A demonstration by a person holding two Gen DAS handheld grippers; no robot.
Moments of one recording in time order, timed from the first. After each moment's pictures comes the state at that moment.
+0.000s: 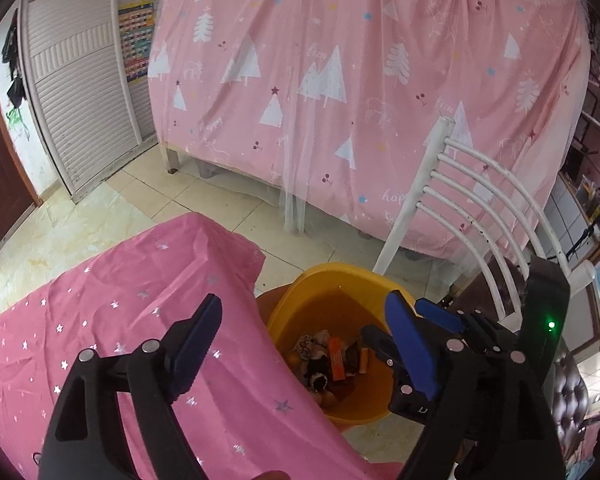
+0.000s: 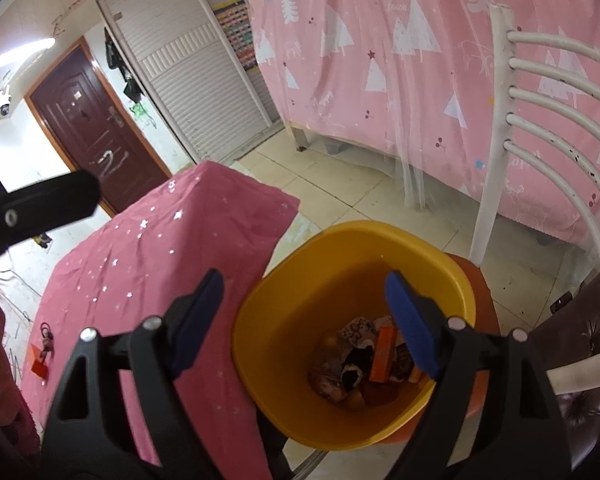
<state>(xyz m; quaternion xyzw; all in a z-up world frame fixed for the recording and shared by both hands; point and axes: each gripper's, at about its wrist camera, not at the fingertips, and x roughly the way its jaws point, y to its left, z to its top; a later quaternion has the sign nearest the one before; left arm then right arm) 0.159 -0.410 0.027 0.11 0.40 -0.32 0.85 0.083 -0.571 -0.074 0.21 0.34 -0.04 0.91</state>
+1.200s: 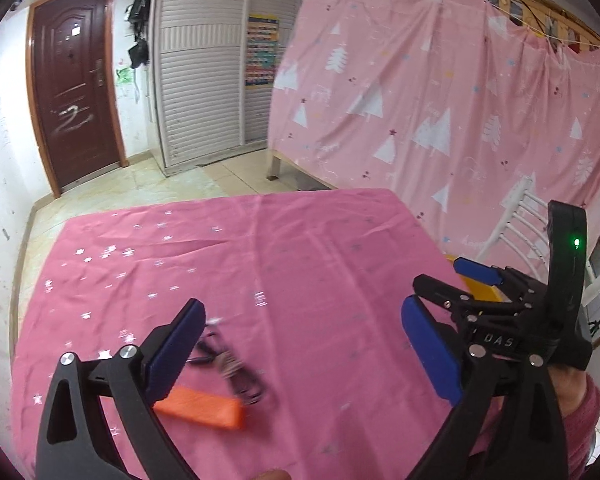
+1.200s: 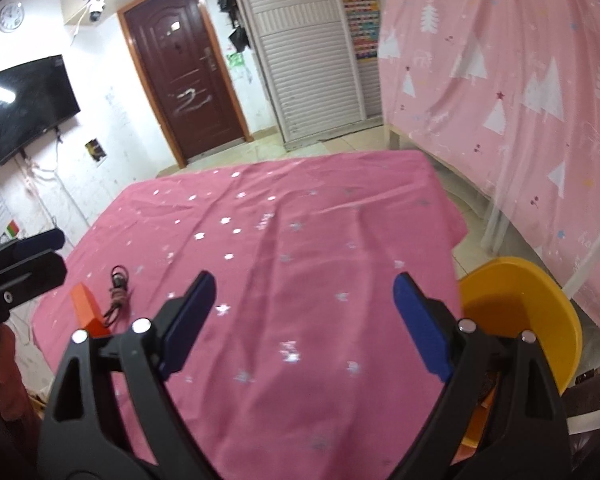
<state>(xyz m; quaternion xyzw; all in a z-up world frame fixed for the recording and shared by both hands) 0.113 -0.137 0.030 0.02 0.36 -0.18 0.92 0.111 -0.384 -0.029 0.08 0.35 0.11 0.93</state>
